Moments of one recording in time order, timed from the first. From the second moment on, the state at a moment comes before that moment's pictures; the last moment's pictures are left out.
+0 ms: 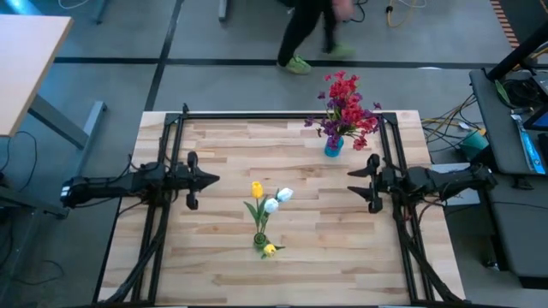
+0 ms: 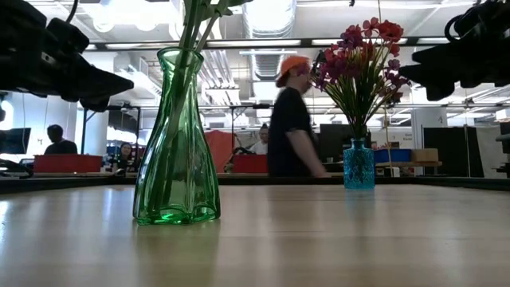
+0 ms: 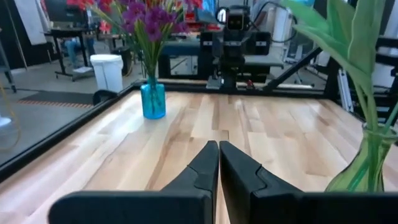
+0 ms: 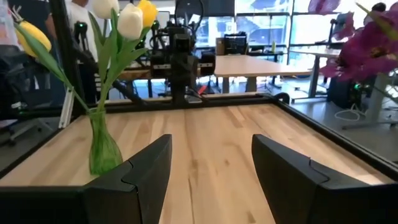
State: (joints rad) left arm 0.07 0.07 0.01 0.02 -0.05 -0.02; right arm 0.16 0.02 0.01 0.05 0.24 0.01
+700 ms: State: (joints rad) left arm 0.07 0.14 0.02 0.02 -0.05 -0.02; right arm 0.16 0.03 0.01 0.05 0.24 0.02
